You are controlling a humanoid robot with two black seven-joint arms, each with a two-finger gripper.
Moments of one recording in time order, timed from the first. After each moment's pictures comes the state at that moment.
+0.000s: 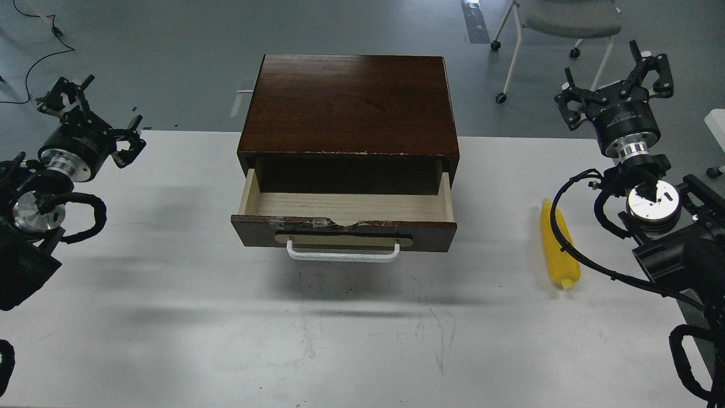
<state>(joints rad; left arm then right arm) -0.81 0.43 -0.59 -0.31 -0.30 -0.49 -0.23 0.74 -0.31 0.90 0.55 0.31 0.49 0.27</state>
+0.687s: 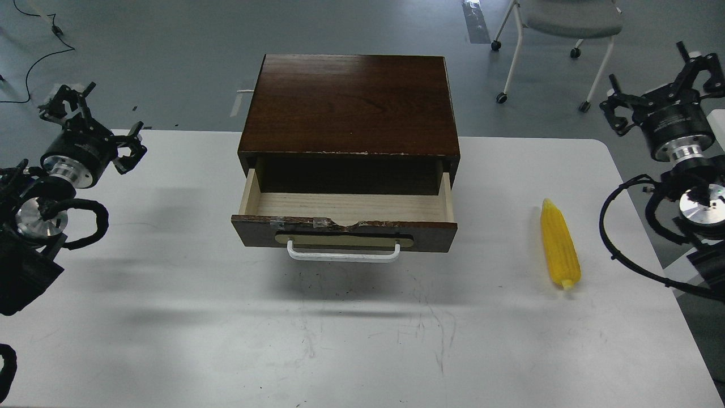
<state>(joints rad) -0.81 0.44 -0.58 -0.30 -0.30 -0.49 -0.24 0.92 -0.69 0.54 0.62 0.24 0.49 0.28</state>
